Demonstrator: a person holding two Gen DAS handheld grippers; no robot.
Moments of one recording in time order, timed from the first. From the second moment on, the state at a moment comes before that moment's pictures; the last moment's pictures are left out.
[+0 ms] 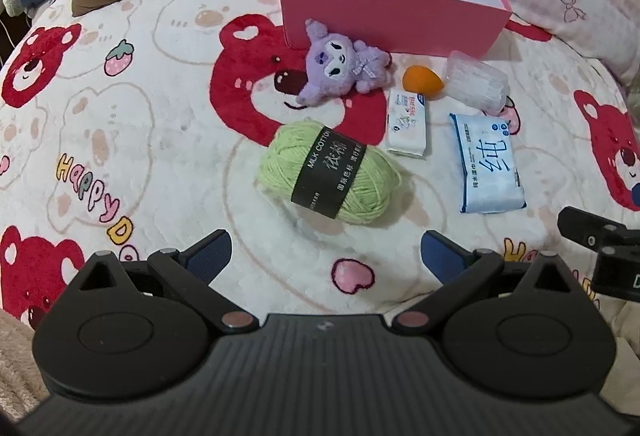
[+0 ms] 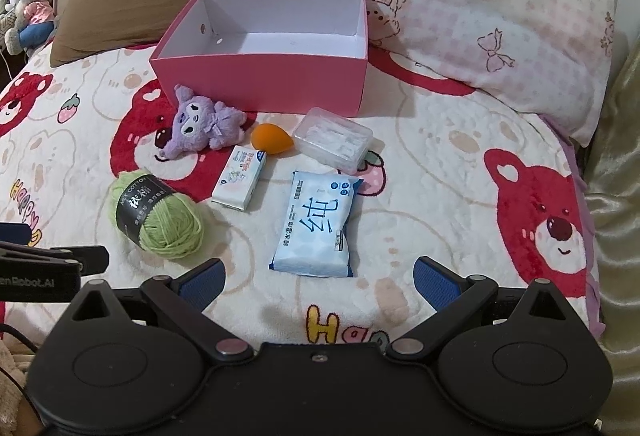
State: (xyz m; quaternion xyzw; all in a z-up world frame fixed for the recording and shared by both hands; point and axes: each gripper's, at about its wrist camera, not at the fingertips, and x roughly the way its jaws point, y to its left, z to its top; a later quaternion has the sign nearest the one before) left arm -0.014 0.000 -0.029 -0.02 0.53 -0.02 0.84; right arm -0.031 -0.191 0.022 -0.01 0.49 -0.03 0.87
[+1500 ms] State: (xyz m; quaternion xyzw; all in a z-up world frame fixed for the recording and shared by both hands) left arm 0.015 0.002 0.037 0.03 0.58 -0.14 0.80; right arm -0.031 -0.164 0.068 -0.10 0.42 0.19 0.88
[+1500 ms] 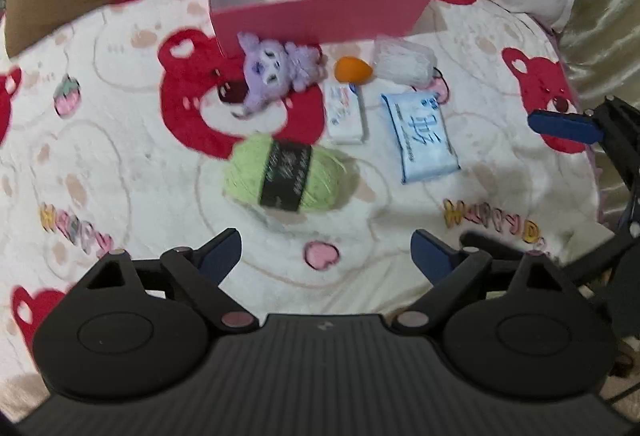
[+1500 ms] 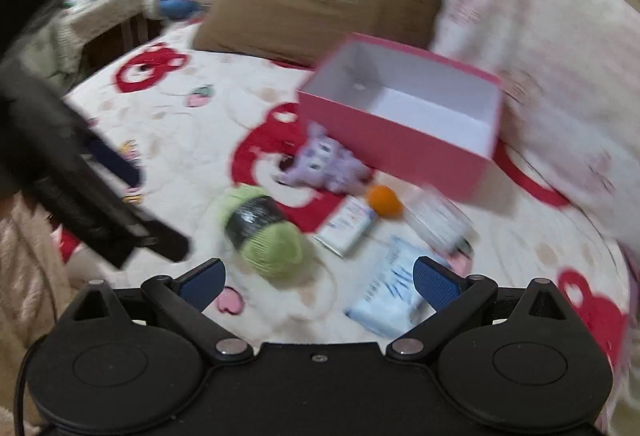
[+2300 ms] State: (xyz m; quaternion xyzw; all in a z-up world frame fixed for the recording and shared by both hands) left arm 0.068 0.071 -0.028 -0.14 0.53 0.01 0.83; right arm 0.033 -0.098 0.019 -0.18 0.43 0.36 0.80
